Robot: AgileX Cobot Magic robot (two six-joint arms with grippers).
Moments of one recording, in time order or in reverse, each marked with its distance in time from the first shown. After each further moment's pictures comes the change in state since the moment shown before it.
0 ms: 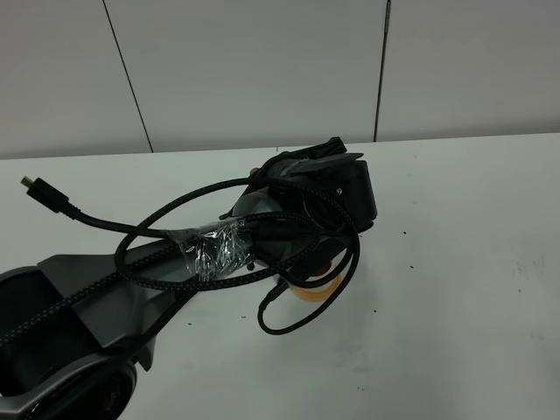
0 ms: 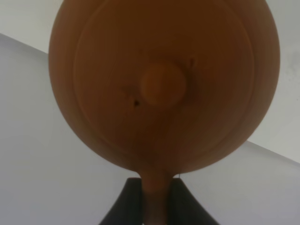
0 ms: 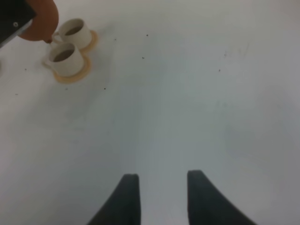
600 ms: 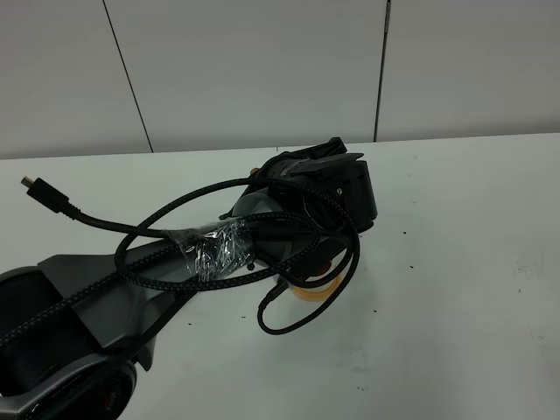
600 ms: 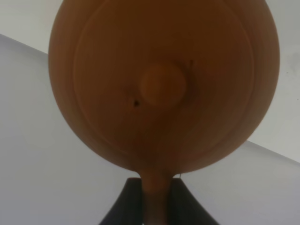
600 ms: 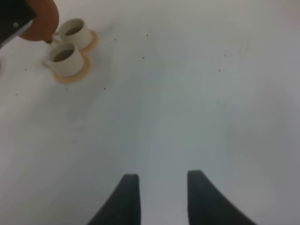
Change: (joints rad) left arm -0.001 0.000 0.000 0.000 0.001 0.002; right arm 0.000 0.000 0.000 0.000 0.000 0.000
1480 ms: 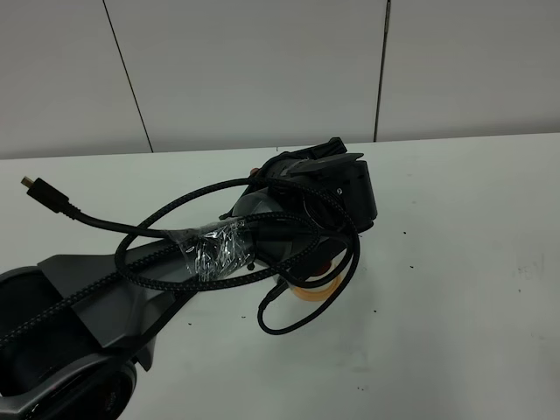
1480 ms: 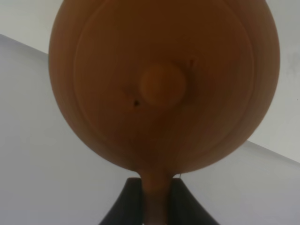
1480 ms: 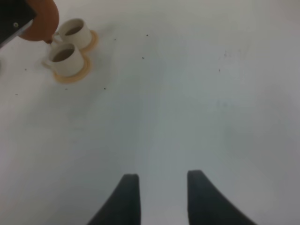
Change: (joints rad) left arm 0.000 0.000 0.000 -0.001 0.000 0.000; right arm 0.000 0.000 0.000 0.000 0.000 0.000
